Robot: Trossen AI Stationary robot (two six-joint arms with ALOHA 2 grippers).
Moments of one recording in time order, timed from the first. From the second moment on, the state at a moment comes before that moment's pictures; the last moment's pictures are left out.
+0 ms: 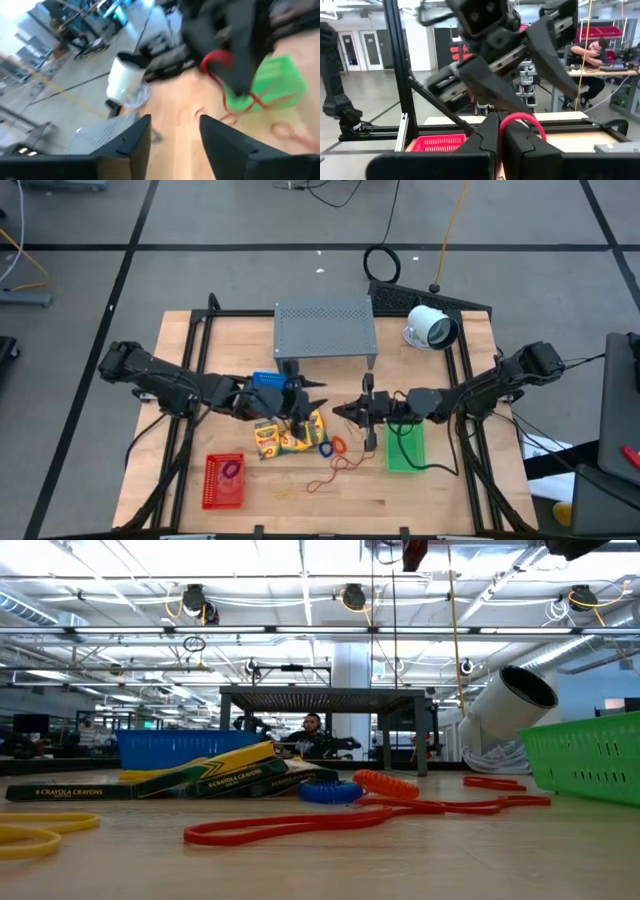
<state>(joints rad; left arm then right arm) -0.29 1.46 1.25 -0.18 -0.57 0.30 0.31 1.39 0.72 0.82 0.29 0.02</state>
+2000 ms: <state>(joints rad) -0.47 1.23 1.25 -0.81 -0.58 -0.25 0.64 1.01 0.64 -0.66 0.23 1.20</state>
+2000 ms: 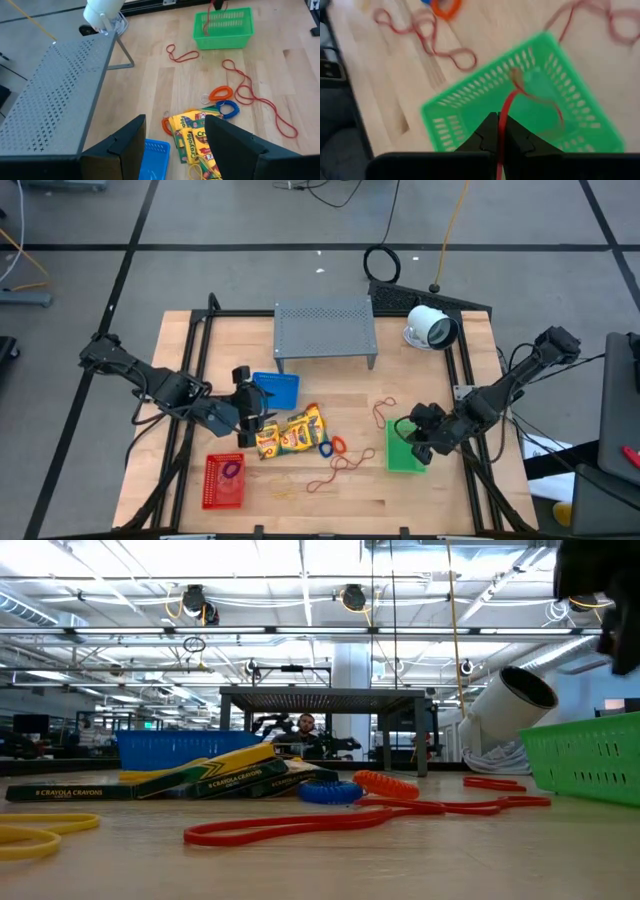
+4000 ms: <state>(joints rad) -0.47 1.23 1.25 -0.81 -0.44 -0.24 0.64 0.73 0.48 -0.27 0.42 1.08</state>
